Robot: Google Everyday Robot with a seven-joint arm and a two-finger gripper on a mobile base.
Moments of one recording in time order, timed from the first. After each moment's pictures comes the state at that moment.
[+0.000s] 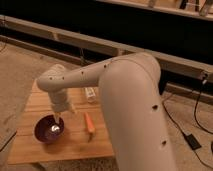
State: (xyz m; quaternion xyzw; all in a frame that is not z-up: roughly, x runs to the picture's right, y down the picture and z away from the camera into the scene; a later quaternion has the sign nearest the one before) arm -0.212 0.161 0.757 -0.34 0.23 0.51 0.75
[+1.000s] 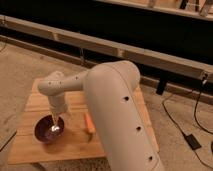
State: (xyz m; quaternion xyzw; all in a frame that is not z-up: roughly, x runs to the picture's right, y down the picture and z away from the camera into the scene) arm -0.239 0.184 0.812 -0.37 0.22 0.49 0.76
